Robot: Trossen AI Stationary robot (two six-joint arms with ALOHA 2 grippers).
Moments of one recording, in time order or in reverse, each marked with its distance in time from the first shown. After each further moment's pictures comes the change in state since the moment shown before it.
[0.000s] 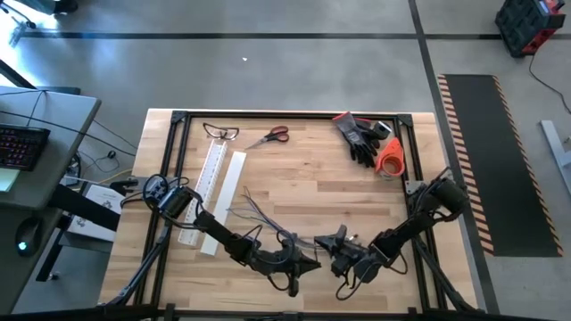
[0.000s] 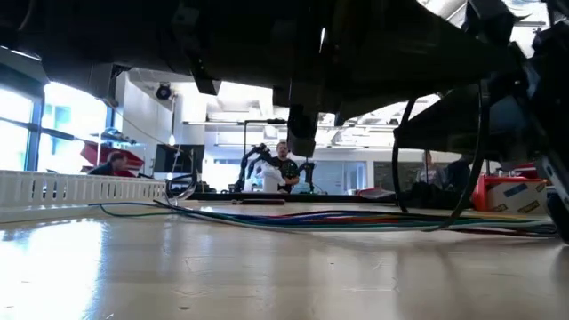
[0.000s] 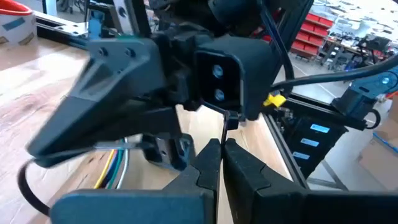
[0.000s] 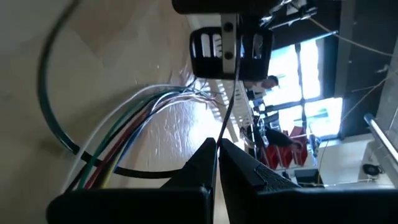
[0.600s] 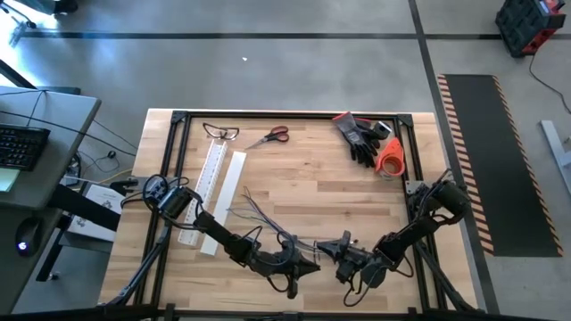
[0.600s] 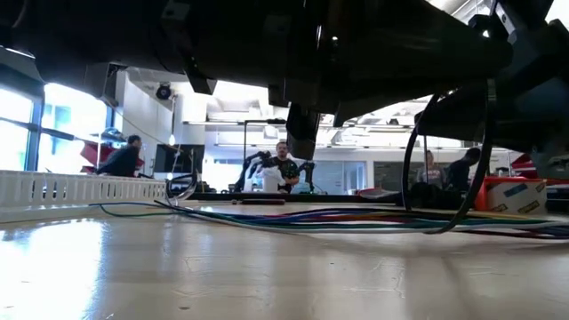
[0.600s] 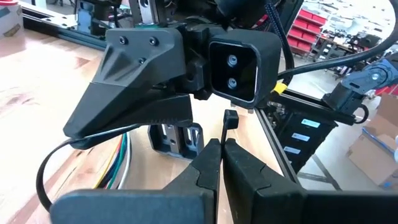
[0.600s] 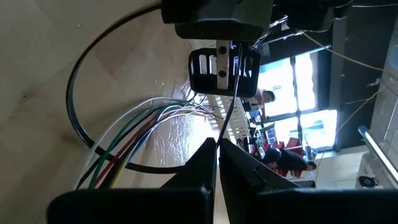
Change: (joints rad) left arm -0.008 0.000 0.000 -0.012 0.027 -0.019; right arm 0.052 0.004 -0.003 0.067 0.024 -0.051
